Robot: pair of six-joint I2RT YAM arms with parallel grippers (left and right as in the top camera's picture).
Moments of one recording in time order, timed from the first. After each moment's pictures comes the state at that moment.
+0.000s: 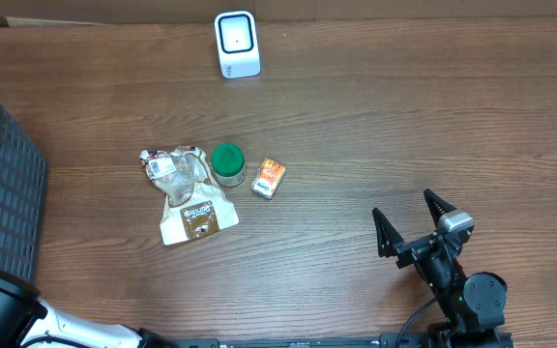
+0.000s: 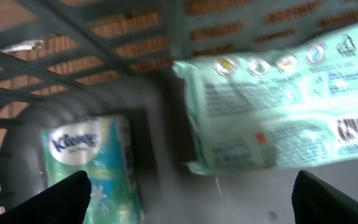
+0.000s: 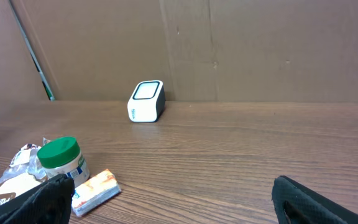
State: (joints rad) left arm 1.05 1.98 1.52 -0.68 -0.21 -0.29; right arm 0.13 0.01 0.02 -0.01 -0.25 0.15
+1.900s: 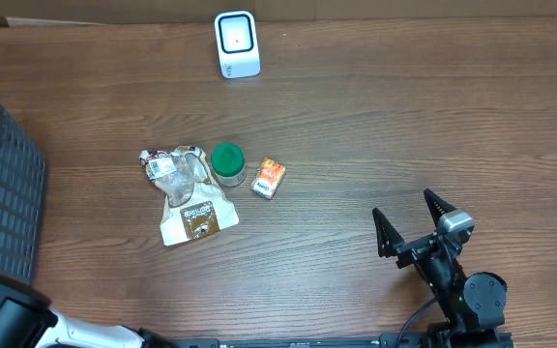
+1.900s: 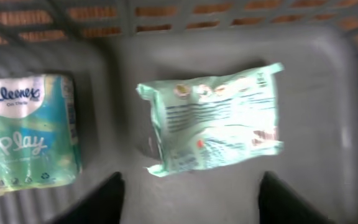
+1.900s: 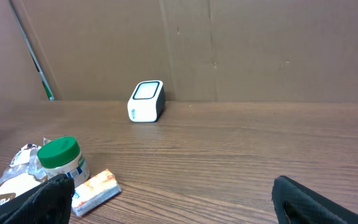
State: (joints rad) left arm 1.06 1.89 1.52 -0.74 0.02 -0.46; right arm 0.13 0.01 0.02 -0.01 -0.25 0.15
